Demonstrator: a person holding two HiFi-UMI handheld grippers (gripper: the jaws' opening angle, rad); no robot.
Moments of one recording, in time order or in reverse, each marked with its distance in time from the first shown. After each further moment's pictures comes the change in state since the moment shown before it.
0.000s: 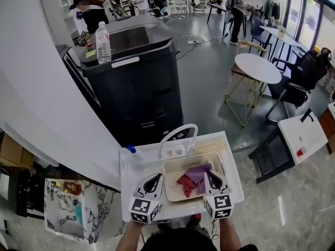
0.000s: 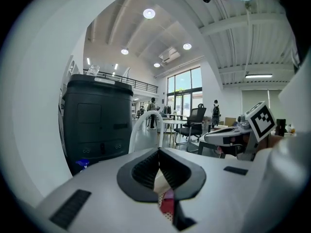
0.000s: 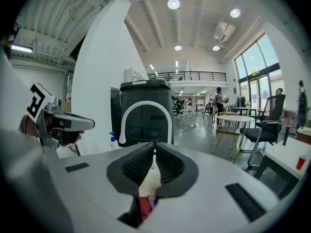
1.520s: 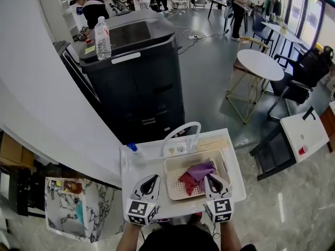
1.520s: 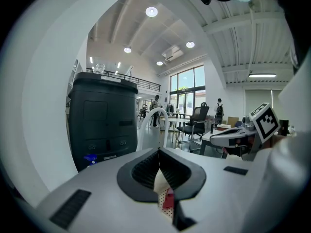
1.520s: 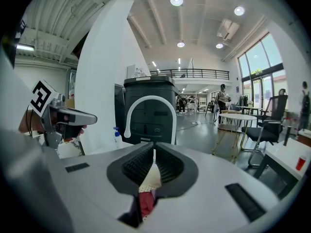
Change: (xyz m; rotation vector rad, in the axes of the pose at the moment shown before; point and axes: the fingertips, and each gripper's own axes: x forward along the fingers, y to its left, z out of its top) left arm -0.014 0.019 -0.014 -0.014 0.021 0.031; right arm -0.004 0.017 -0.016 -0.019 0.033 0.020
